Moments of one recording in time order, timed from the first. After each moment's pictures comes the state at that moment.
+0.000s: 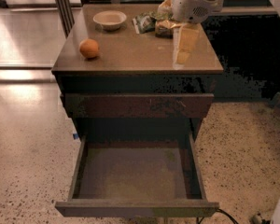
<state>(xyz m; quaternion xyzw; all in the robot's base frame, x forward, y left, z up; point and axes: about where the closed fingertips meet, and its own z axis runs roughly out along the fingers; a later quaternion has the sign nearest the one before) 0.627 -0.084 0.961 -0.75 0.62 0.00 0.23</state>
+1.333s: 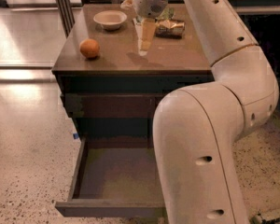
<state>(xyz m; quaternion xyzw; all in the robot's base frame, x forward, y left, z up) 0.748 0.008 0.927 -0.80 0.54 0.03 0.27</state>
